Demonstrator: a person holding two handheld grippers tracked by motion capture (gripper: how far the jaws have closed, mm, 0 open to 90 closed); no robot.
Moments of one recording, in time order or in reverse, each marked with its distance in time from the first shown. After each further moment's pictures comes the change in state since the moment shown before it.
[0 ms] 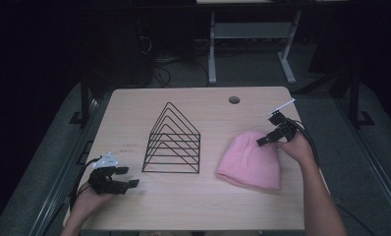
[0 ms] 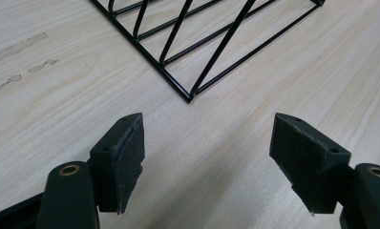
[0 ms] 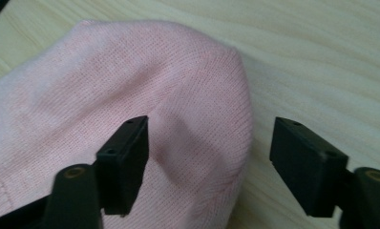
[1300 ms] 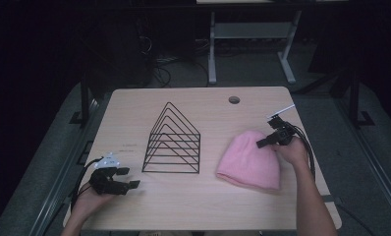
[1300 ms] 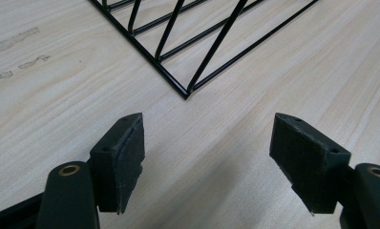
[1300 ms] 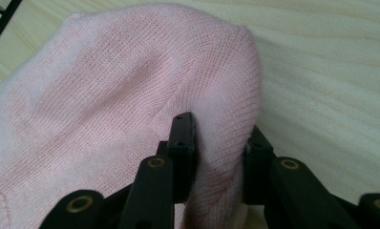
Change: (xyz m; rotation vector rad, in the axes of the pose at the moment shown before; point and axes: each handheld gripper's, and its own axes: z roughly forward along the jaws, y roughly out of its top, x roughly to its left) left arm -0.001 0.000 0.003 0.017 -0.005 0.009; right arm -0.004 -0.009 0.017 -0.019 0.073 0.085
